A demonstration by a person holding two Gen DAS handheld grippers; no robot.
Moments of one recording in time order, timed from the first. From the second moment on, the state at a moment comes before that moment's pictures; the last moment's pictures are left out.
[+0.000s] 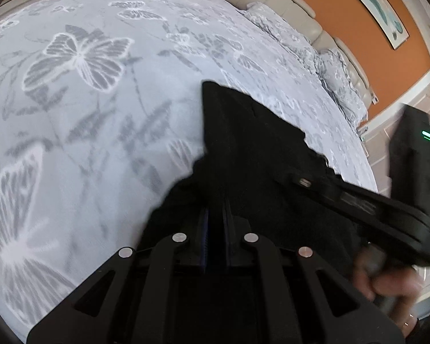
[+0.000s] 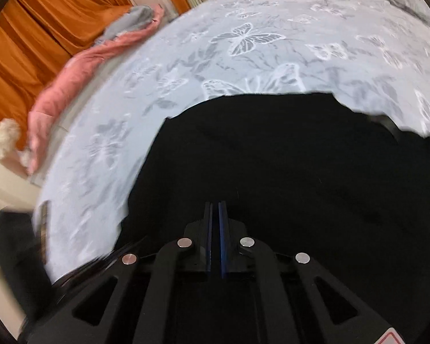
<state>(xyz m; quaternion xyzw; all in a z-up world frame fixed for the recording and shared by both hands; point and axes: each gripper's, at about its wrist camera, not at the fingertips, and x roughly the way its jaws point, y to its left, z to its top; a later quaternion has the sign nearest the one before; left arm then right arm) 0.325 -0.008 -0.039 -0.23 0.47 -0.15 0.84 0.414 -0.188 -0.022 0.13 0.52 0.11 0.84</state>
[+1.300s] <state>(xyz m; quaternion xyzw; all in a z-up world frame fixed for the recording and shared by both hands) 0.117 0.092 -0.022 -0.21 0.62 -0.14 0.74 -0.032 -0.298 0.011 0.35 0.50 -0.13 0.79</state>
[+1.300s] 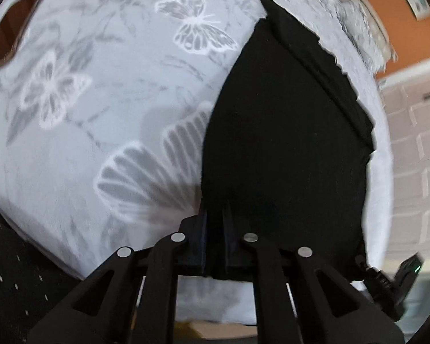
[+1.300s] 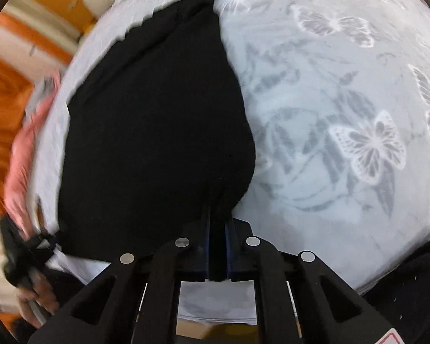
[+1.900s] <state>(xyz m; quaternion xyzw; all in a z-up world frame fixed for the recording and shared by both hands) -0.037 0.102 0.040 -0.13 0.65 -0.20 0.72 -0.172 -0.262 0.050 0.28 0.58 -0.11 0.75</state>
